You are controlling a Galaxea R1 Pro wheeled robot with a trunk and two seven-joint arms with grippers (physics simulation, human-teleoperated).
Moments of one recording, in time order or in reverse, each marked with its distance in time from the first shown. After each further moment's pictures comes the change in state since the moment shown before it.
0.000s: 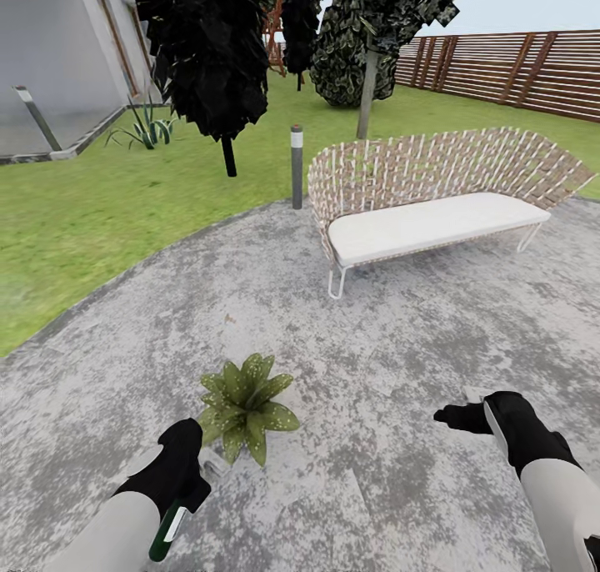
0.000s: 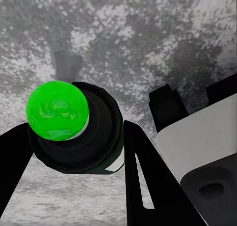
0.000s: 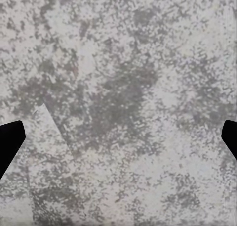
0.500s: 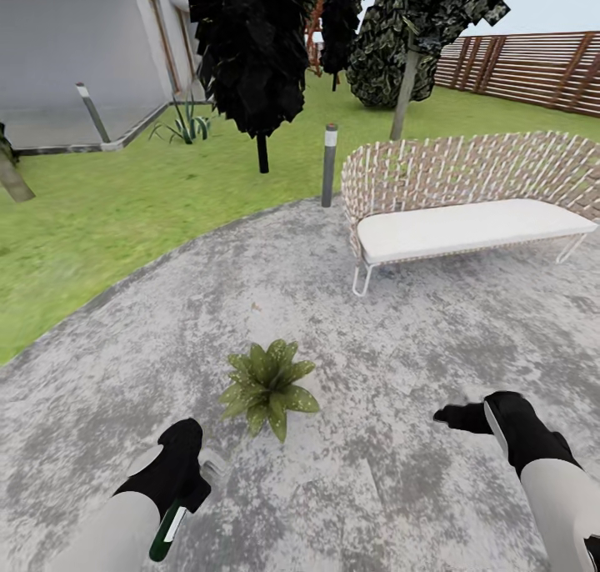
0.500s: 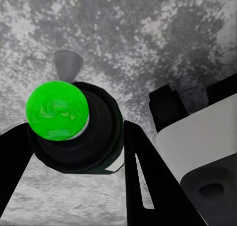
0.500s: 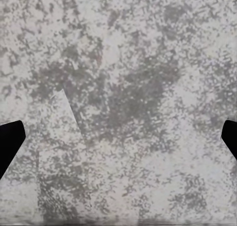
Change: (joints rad) left arm 0.000 0.000 0.000 0.000 0.000 0.000 0.000; right arm 0.000 0.000 0.000 -0.001 0.000 0.000 0.000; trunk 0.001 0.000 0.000
